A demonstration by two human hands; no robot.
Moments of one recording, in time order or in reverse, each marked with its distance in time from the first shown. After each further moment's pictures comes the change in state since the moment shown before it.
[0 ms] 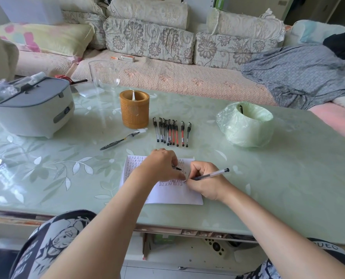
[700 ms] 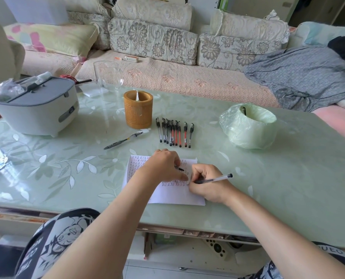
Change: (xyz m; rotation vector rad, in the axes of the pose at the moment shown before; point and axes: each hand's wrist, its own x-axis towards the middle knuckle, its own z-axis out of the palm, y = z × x) left_hand -0.002 0.001 -0.001 -0.022 -0.006 -0.022; right_hand -0.001 0.005 0.001 -0.039 -0.041 -0.012
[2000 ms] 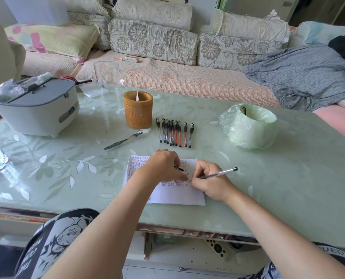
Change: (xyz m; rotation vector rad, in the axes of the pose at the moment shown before) left_hand -0.001 -0.002 0.000 -0.007 -0.005 0.003; right_hand -0.002 -0.008 -0.003 0.146 0.059 0.019
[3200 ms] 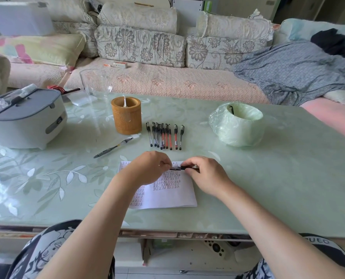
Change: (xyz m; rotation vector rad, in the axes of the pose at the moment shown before) left_hand -0.009 0.002 -0.024 -0.031 -0.011 0.090; right_hand 0.007 -0.011 -0.017 -0.567 0.111 0.047
